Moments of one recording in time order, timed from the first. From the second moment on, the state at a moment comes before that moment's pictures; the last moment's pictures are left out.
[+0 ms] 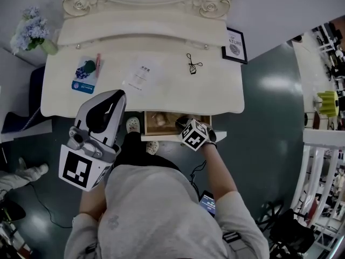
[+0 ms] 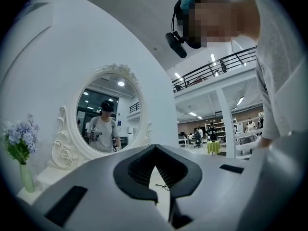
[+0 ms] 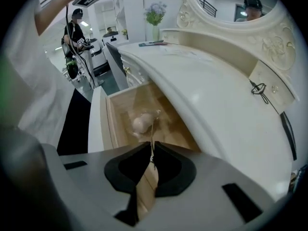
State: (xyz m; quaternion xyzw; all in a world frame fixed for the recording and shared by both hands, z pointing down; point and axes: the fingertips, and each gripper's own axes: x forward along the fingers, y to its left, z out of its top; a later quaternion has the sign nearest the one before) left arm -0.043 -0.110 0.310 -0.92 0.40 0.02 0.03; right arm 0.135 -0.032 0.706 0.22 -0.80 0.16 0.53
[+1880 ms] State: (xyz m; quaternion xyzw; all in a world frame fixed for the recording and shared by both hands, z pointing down) left arm -0.067 -0.083 0.328 -0.91 0.41 -0.01 0.02; right arm 0.137 -0.035 0.761 0.20 -0.70 0.14 0.67
